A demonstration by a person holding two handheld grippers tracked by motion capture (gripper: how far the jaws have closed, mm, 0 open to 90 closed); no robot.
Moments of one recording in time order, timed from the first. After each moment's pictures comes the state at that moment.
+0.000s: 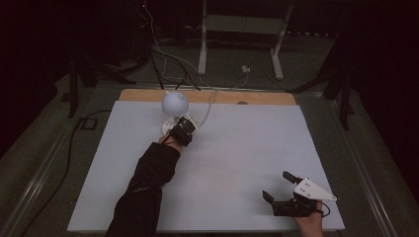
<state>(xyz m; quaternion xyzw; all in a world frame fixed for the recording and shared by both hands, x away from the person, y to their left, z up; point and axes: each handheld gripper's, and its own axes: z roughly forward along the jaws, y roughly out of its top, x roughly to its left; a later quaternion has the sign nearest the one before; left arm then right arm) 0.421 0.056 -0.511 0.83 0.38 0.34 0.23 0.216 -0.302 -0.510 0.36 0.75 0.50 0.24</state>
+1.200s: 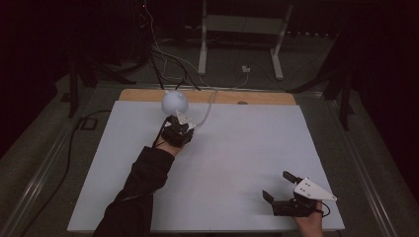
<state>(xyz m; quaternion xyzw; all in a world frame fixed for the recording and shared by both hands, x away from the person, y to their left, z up) 0.389 0.080 -0.468 0.80 0.42 0.22 0.35 0.216 -0.302 -0.509 0.36 0.75 0.51 0.24</state>
